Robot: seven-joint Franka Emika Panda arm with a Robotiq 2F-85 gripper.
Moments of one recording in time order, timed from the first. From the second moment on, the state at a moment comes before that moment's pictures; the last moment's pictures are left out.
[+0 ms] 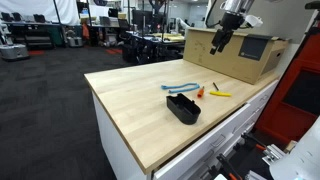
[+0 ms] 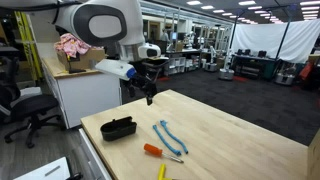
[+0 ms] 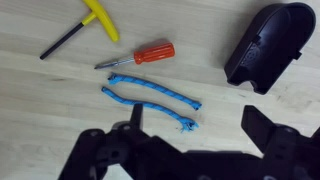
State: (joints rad) arm 0.03 -0.47 -0.11 -2.41 -0.01 2.12 -0.29
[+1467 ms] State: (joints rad) arm 0.04 -0.25 -0.06 -2.42 -0.26 2.40 -0.56
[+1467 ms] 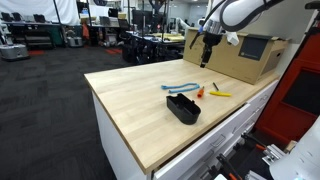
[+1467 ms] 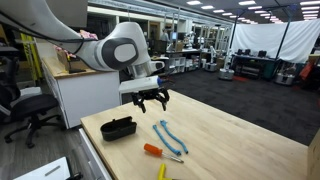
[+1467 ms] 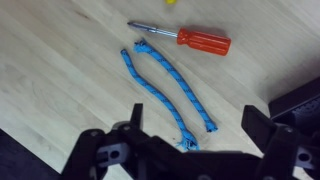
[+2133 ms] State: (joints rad) arm 0.04 -0.08 -0.06 -2.41 -0.28 2.54 -1.03
